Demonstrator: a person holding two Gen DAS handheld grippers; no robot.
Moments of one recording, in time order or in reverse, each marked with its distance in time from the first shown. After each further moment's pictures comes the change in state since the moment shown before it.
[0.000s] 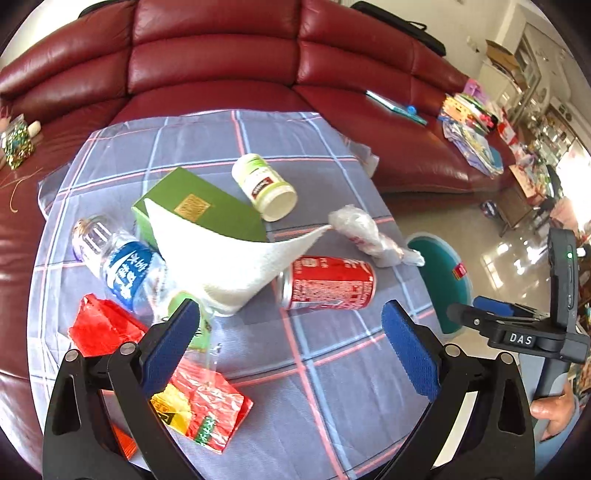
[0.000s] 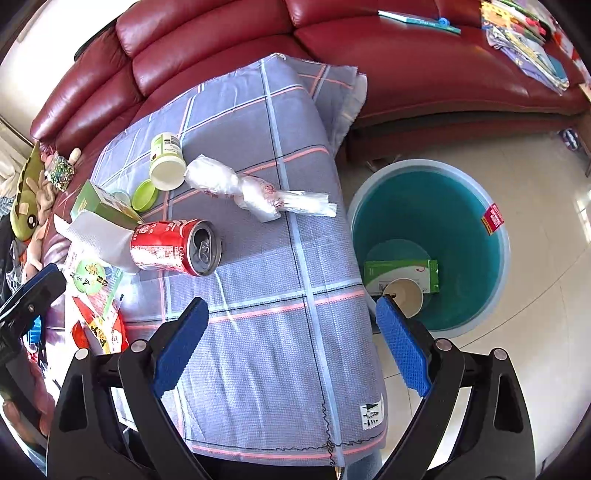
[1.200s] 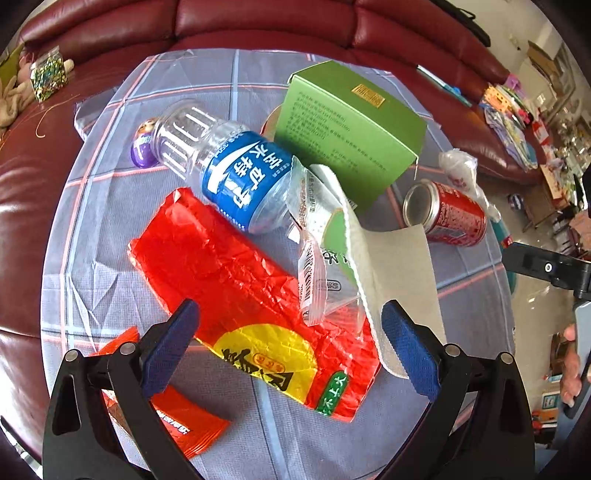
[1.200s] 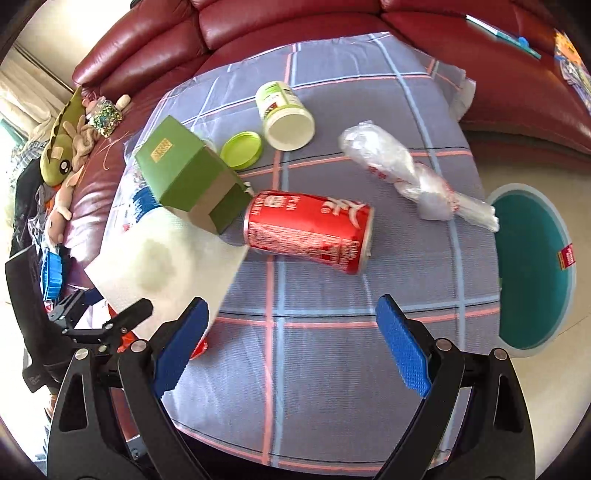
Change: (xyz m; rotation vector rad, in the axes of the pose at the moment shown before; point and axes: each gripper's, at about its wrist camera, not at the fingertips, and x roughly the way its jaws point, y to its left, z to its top) left arm 0.019 0.115 -0.065 -0.081 0.135 0.058; right arm 0.037 0.126 0.000 -0.174 0.105 0.135
